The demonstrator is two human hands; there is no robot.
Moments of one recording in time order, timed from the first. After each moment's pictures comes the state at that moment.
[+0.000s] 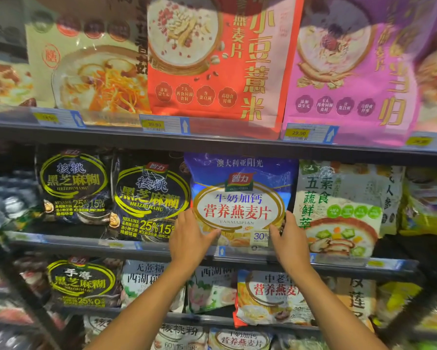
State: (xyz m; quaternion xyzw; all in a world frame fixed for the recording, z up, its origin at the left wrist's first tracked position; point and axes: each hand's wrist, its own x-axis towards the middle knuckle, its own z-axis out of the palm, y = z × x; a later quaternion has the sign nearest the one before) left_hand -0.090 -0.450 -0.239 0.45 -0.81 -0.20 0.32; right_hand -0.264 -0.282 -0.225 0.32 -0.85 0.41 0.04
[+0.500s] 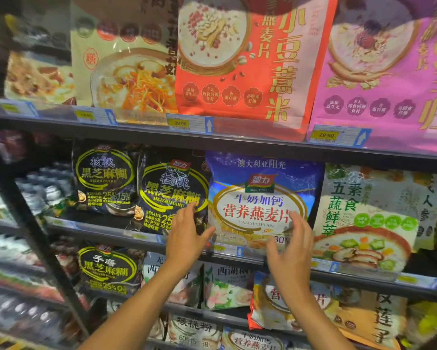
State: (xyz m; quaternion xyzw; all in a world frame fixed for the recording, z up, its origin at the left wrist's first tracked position) left_hand -0.041 -0.469 -0.238 0.43 -0.81 -0.21 0.34; right_hand -0.194 -0.285 -0.227 0.36 -0.77 0.51 0.13
